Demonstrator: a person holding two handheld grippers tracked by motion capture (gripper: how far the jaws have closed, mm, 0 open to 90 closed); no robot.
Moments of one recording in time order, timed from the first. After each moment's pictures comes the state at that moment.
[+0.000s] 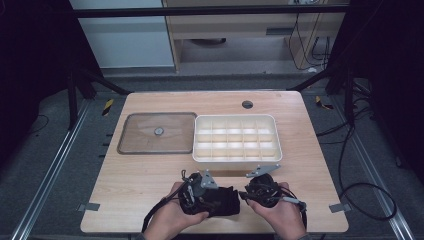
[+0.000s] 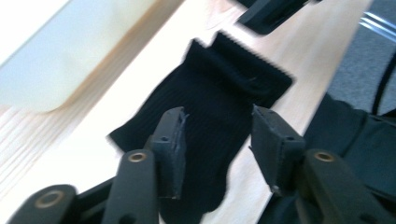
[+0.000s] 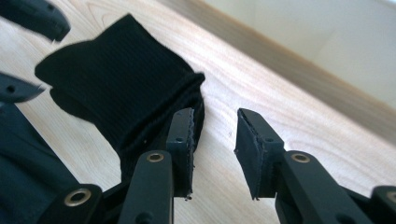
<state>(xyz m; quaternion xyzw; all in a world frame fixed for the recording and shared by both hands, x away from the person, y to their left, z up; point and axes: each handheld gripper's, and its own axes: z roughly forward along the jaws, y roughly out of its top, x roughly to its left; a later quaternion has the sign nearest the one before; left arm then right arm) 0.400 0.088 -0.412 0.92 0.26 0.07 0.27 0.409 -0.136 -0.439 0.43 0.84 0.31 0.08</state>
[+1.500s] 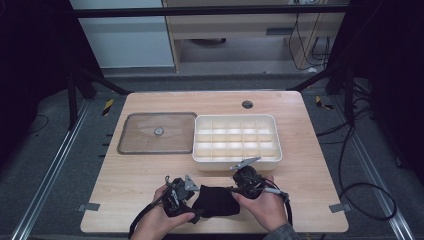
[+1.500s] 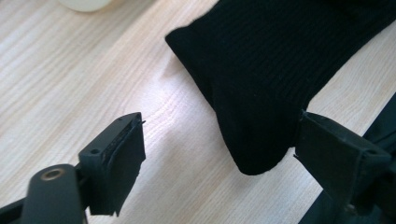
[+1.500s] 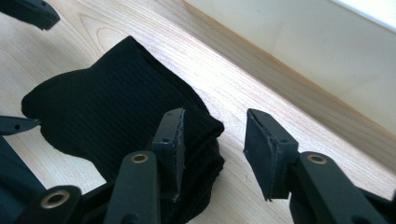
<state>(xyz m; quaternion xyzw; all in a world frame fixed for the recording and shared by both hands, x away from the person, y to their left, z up) 0.402 0.127 -0.453 0.92 0.32 0.08 0.23 0.433 -0.098 -0.441 0.43 0.85 0.28 0.08</state>
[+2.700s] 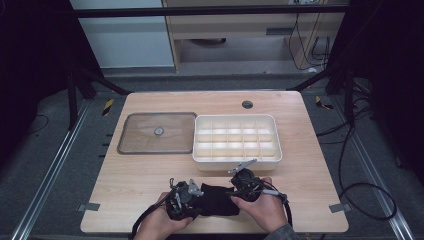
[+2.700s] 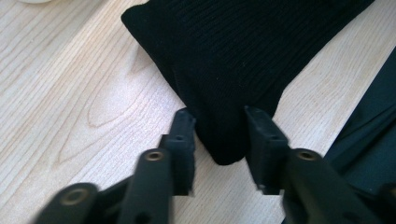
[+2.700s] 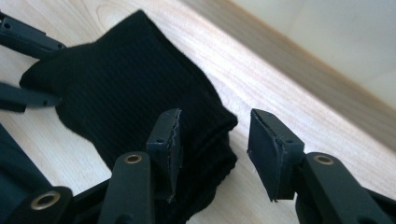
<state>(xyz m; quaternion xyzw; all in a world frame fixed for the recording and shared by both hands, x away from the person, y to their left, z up) 0.399 0.121 -0.460 0.93 0.30 0.05 0.22 0.429 -0.094 -0.450 0.42 0.87 0.25 0.06</state>
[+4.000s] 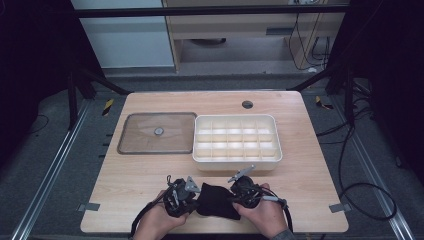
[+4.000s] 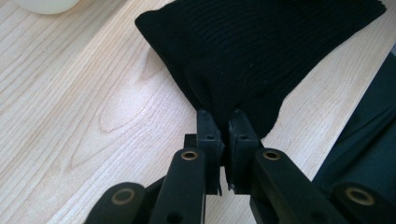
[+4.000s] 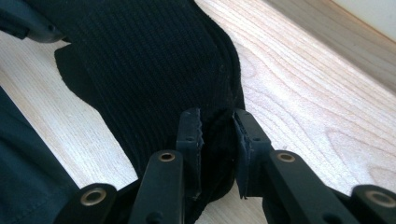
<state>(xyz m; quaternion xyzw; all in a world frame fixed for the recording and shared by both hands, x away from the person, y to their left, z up) 0.405 0.128 -0.456 0.92 0.29 0.05 0.24 0.419 -0.094 -0.466 0.41 0.88 0.25 0.04</state>
